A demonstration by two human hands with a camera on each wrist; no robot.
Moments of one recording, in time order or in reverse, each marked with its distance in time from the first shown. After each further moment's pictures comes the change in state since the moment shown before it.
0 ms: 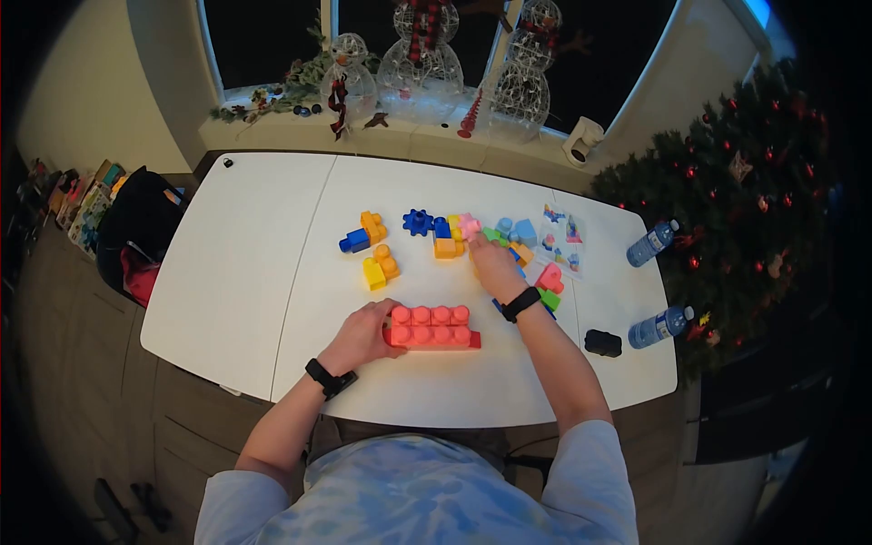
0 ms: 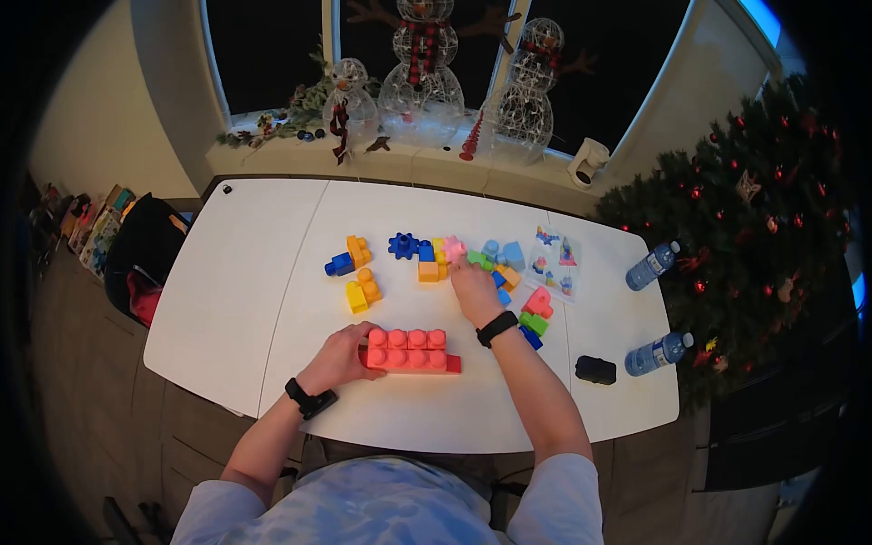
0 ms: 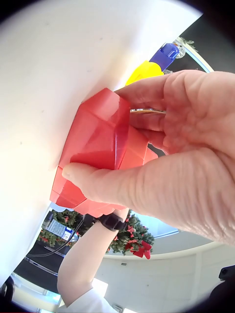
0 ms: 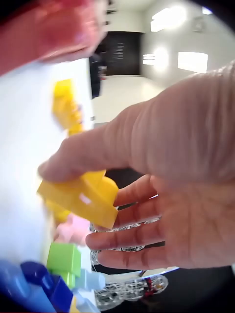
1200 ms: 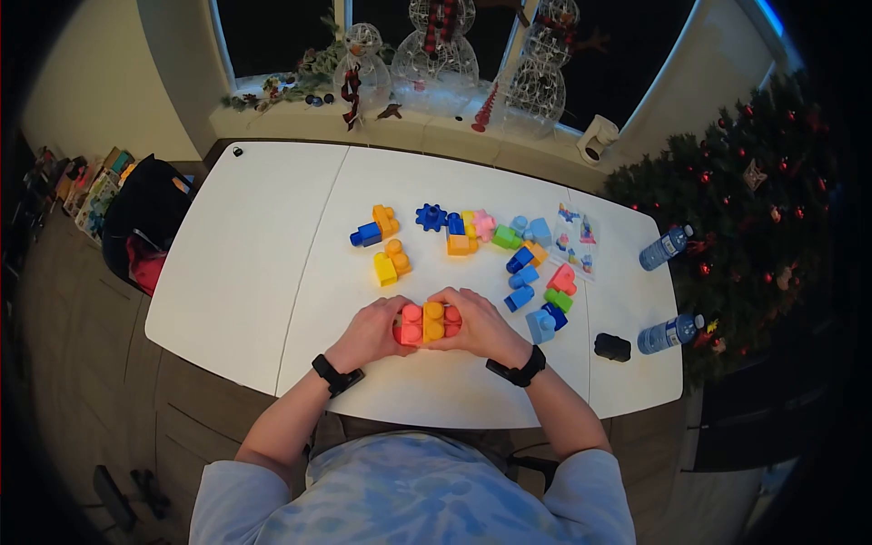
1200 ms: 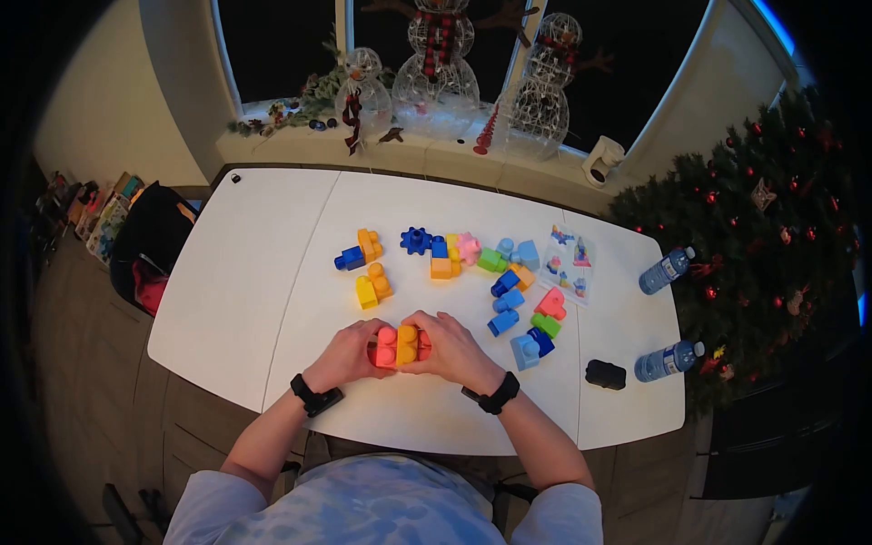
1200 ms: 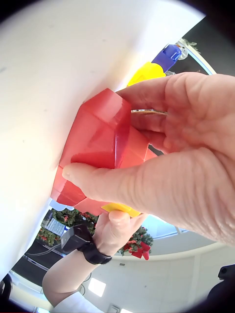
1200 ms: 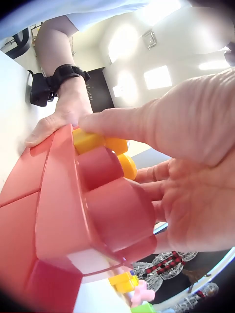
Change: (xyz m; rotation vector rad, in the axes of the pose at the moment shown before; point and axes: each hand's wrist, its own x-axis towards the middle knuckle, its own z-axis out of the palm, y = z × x) left_hand 0.001 0.000 0.000 0.020 0.021 0.018; right_hand -0.065 -0.088 -0.086 0.841 -0.221 -0.094
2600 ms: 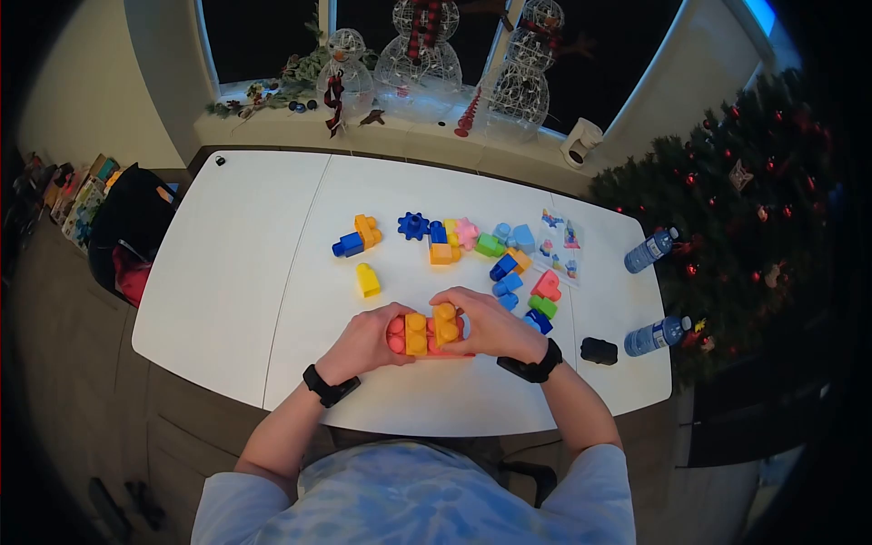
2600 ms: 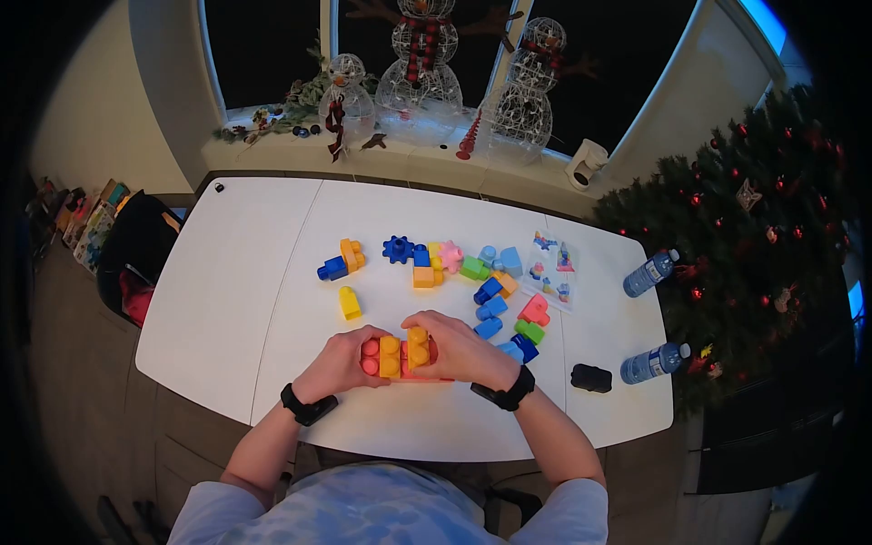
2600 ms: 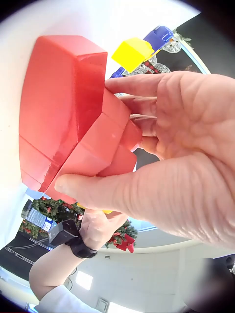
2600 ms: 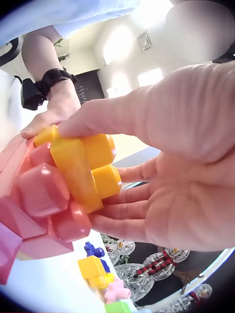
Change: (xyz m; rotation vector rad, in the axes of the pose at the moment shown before) left_hand 0.010 0.028 -0.009 -0.123 -0.061 -0.006; right_hand -0.004 0.002 -0.051 0.030 -0.127 -0.078
